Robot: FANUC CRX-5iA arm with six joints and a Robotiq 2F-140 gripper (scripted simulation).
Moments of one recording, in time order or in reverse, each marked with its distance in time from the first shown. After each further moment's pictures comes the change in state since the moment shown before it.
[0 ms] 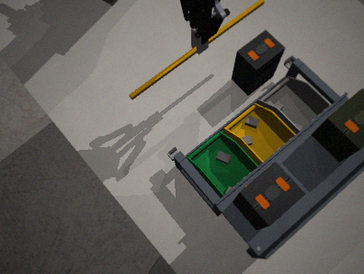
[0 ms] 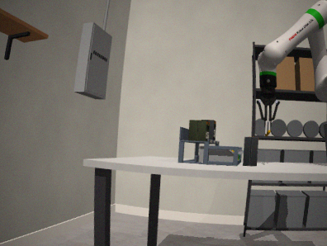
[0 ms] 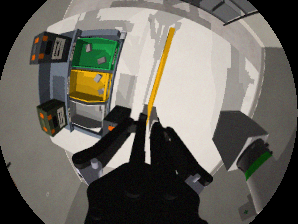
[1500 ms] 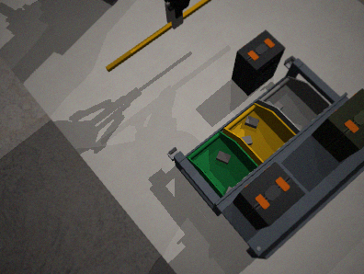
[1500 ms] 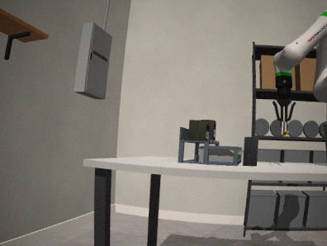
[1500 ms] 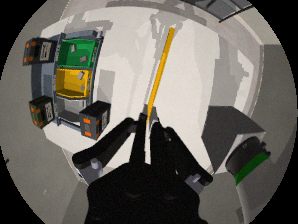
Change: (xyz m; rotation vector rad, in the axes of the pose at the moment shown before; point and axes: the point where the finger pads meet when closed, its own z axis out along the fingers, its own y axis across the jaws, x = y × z) arm 0.000 0.086 0.001 0.000 0.001 0.000
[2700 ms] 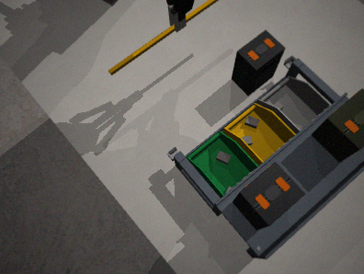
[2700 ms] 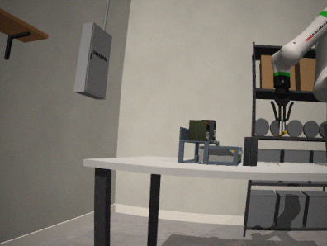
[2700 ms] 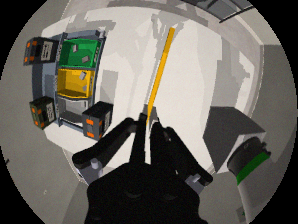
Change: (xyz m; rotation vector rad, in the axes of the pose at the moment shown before) arm 0.000 -0.011 0.000 0.000 0.000 0.000
